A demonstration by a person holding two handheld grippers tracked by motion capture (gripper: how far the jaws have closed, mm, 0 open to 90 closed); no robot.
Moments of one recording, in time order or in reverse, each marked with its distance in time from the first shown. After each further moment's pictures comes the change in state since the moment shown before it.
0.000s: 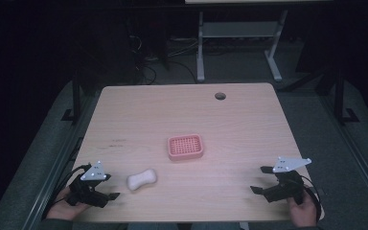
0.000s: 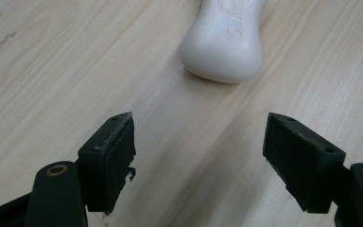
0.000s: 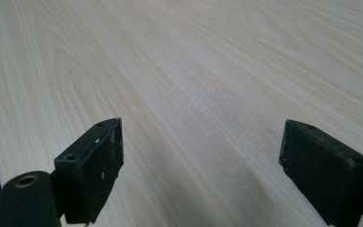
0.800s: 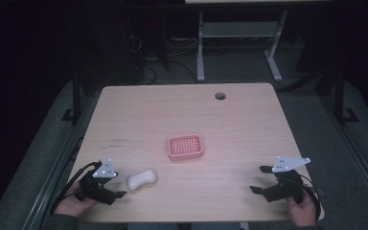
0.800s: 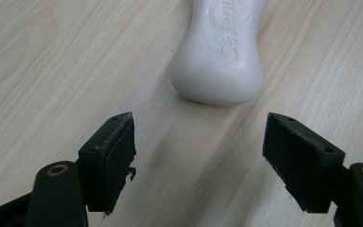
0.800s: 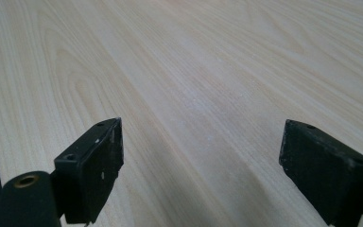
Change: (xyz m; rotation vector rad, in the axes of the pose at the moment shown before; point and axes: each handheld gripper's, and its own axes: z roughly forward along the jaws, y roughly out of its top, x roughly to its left) left arm -0.003 0.019 0.014 0.037 -0.010 0.064; right arm 0.000 0.002 0.001 0.001 0.008 -0.011
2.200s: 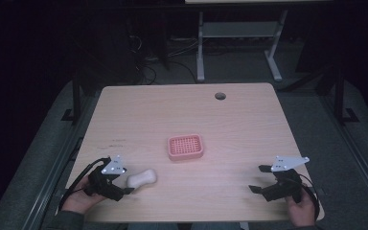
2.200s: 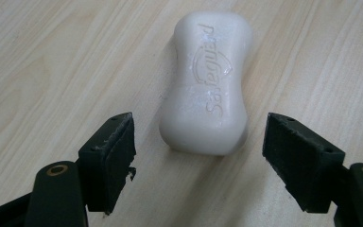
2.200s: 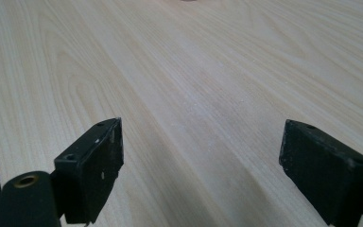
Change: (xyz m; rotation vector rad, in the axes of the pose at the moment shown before) left arm -0.004 0.024 0.008 -0.020 -0.016 0.054; right arm 0.000 0.003 0.002 -0.004 0.001 -0.008
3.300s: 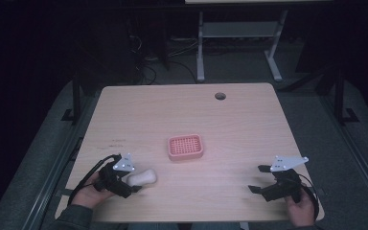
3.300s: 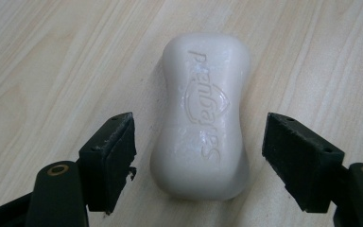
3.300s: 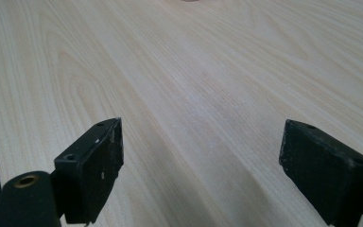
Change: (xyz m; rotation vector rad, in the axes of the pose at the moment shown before) left arm 0.002 0.019 0.019 0.023 -0.039 0.030; right arm 0.001 0.001 0.001 0.001 0.004 0.001
